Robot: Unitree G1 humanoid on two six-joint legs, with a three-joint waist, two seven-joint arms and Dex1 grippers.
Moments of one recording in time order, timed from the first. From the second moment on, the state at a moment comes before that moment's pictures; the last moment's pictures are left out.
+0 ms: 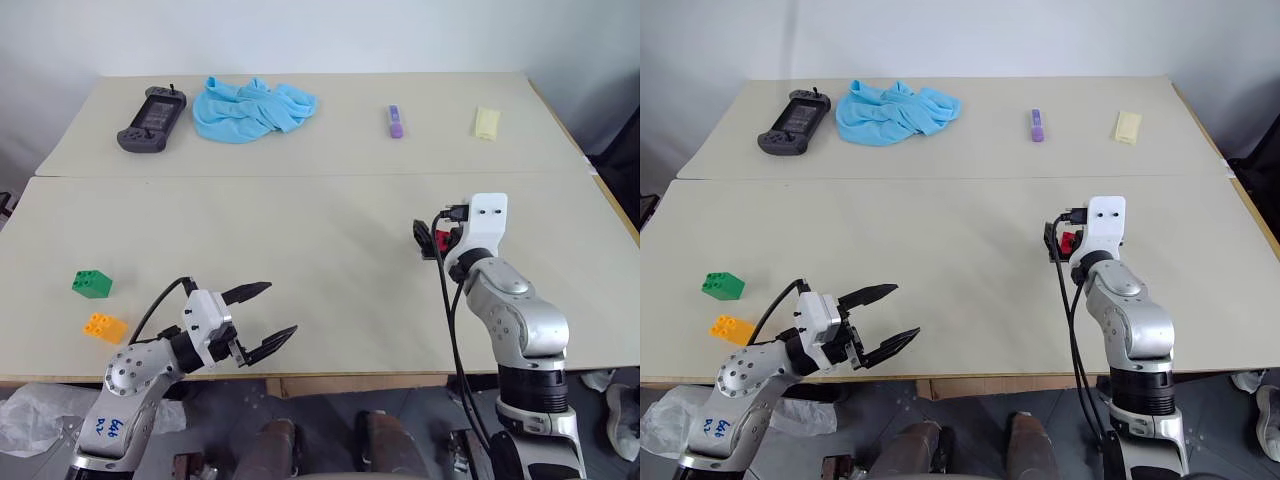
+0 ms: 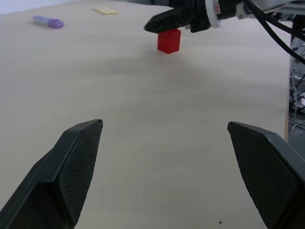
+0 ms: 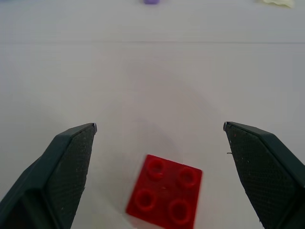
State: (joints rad) left arm 0.12 0.51 0.05 -0.38 -0.39 0.10 -0.75; right arm -0.42 -0.27 -0.15 -0.19 0.30 0.79 -0.05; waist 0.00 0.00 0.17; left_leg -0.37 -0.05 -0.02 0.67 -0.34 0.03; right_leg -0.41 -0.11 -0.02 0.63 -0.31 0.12
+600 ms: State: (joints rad) left arm 0.14 0.48 0.05 -0.38 -0.37 0.08 -0.72; right arm -0.39 -0.36 -0.05 -0.26 0.32 0.76 0.27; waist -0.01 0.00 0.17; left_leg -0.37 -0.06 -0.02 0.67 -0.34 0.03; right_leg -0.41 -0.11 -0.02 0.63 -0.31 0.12
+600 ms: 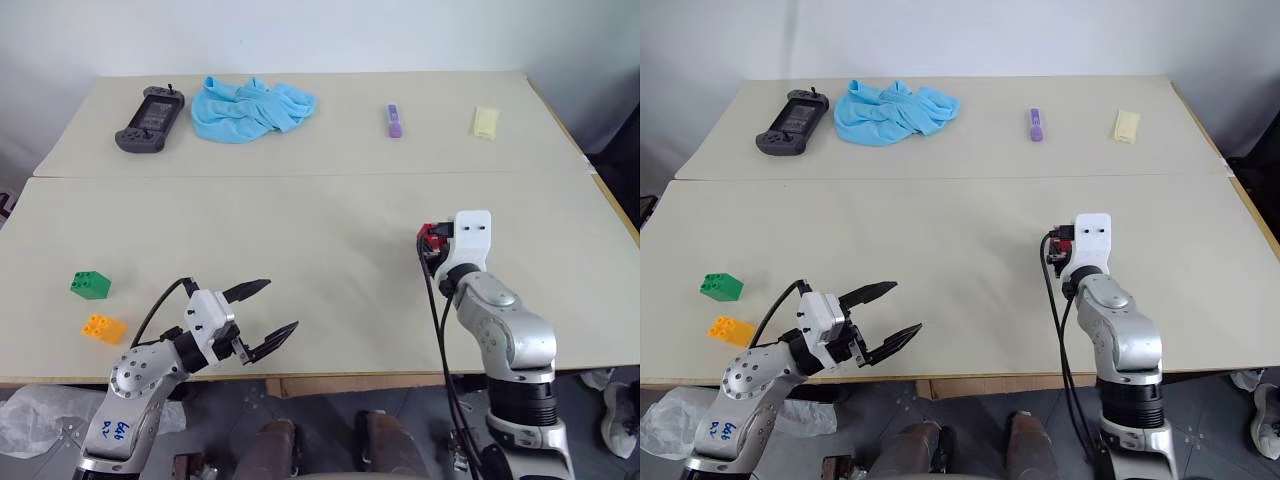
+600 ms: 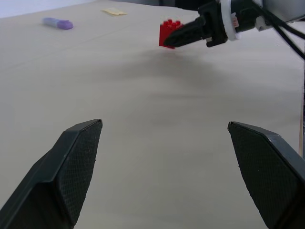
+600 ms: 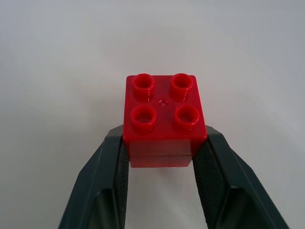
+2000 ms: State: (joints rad) left arm 0.25 0.51 0.16 -0.46 -0.38 0.11 -0.68; right arm -0.77 -0.44 0.26 0.58 0.13 0.02 1.41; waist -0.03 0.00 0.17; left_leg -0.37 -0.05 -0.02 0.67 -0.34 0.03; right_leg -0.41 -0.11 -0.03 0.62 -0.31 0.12
